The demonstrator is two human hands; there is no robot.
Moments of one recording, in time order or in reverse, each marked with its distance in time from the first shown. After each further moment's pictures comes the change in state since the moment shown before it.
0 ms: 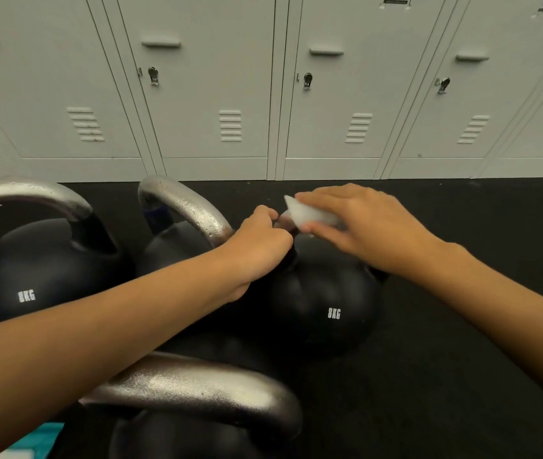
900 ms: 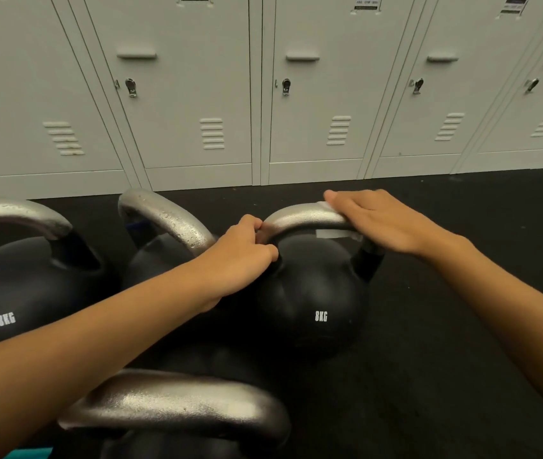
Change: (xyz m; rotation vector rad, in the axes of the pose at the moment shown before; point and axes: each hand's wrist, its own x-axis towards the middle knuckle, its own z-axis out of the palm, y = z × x) left_hand 0.003 -0.005 -0.006 0.175 -0.074 0.075; right_hand -0.011 0.031 -0.016 0.415 -0.161 0.393
